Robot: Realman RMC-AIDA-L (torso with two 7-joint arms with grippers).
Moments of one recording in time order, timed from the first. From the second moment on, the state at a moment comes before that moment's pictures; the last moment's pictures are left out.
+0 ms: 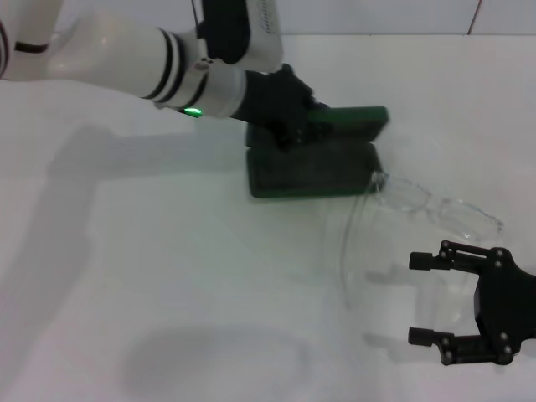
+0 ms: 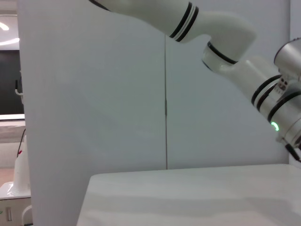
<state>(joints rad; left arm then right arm) -1.25 -2.09 2.85 -0.20 0.10 1.00 -0.94 0.35 1.96 -1.08 -0.40 -1.60 -1.76 0.75</state>
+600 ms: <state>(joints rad) -1.27 -2.09 2.85 -0.19 0.14 1.12 -0.91 0.33 1.96 -1.07 -0.41 -1.60 -1.79 0.75</state>
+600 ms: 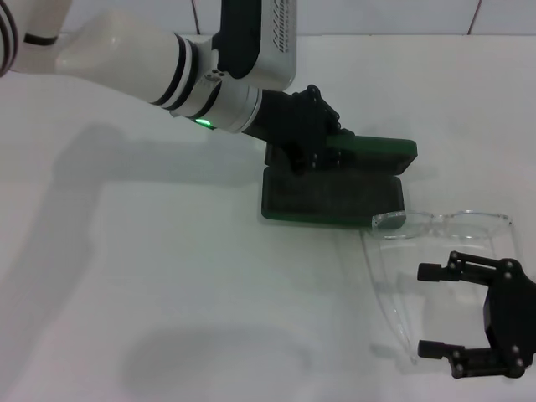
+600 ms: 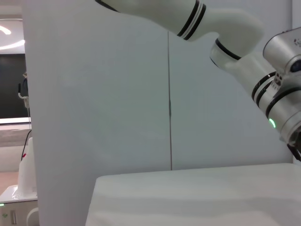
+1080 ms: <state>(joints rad) -1.24 -2.09 2.85 -0.19 0.08 1.11 -0.89 0.33 1.96 -1.07 -0.40 -1.60 -1.79 0.76</state>
